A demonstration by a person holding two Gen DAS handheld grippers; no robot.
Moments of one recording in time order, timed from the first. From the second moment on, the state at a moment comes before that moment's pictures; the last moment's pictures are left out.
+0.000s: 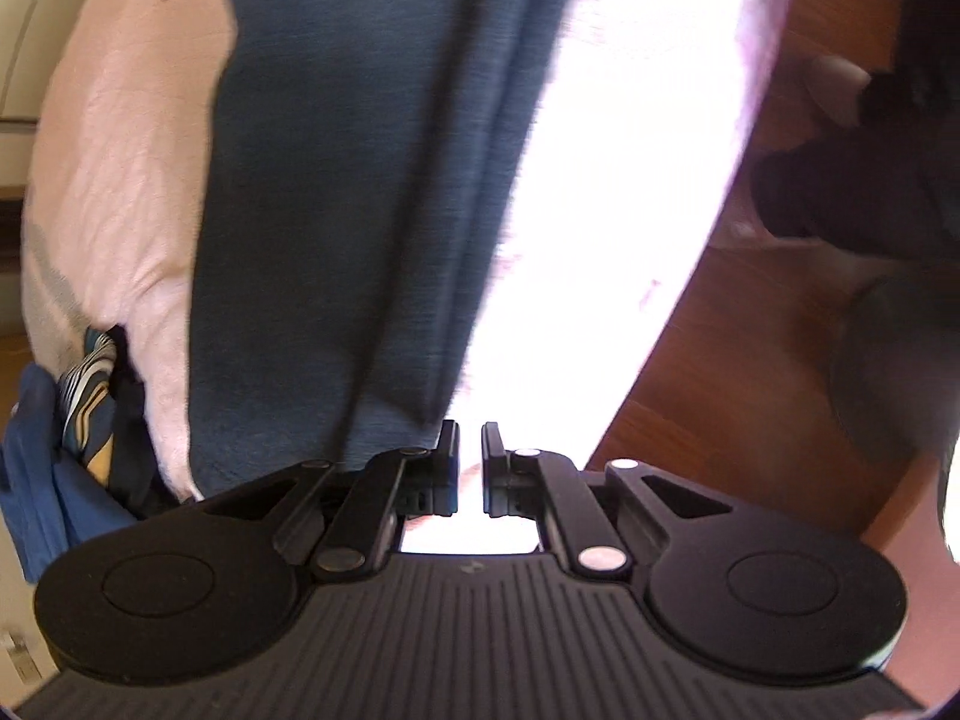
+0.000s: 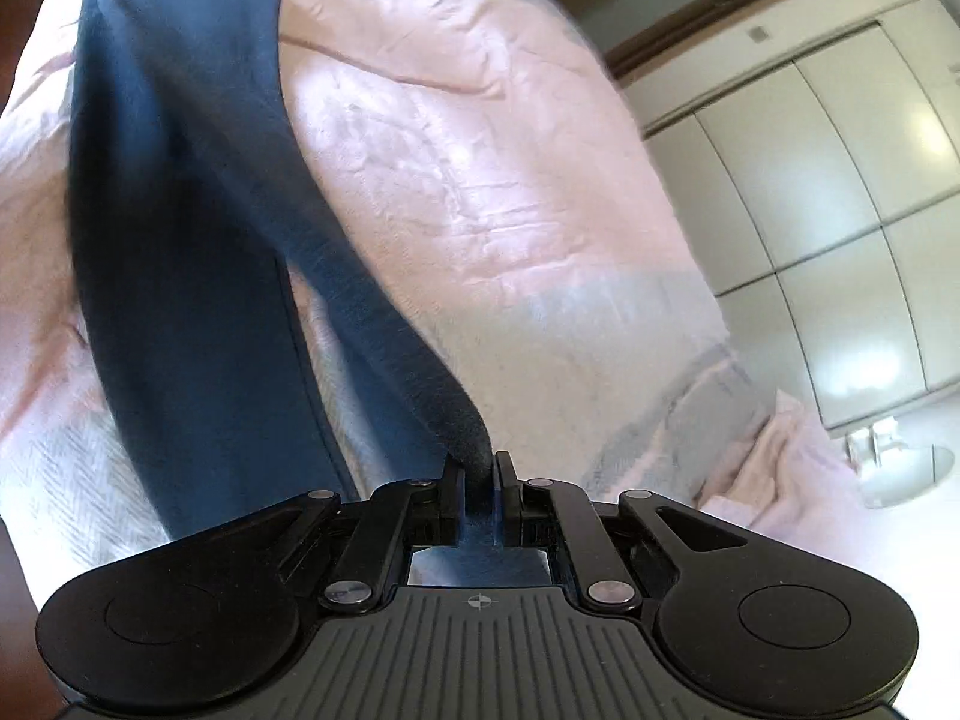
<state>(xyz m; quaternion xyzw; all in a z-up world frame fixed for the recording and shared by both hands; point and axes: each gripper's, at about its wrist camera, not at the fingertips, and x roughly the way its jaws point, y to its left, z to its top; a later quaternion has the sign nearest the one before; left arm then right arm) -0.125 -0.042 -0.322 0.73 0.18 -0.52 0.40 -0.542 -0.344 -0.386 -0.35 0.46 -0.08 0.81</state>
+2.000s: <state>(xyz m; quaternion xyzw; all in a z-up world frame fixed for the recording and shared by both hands) 0.044 -0.023 -0.250 0.57 0.22 -0.66 0.44 -0.293 -0.078 -0.338 0.28 0.51 -0.28 0.76</state>
